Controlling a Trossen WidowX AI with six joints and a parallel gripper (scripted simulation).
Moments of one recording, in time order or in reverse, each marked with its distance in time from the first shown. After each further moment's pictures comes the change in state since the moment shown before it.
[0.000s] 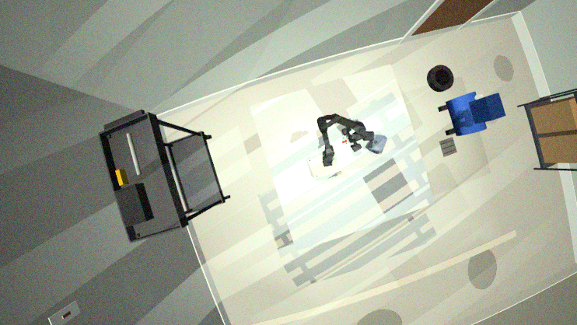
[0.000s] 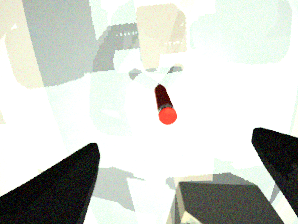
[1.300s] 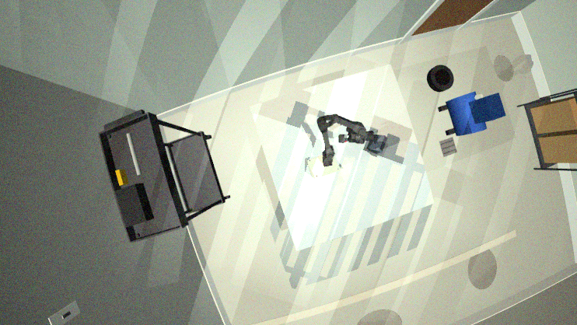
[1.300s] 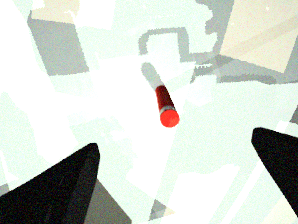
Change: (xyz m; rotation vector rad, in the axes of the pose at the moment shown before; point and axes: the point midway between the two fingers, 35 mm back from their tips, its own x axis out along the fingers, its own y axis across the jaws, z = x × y) arm 0.006 0.000 0.000 -1.001 0.000 0.000
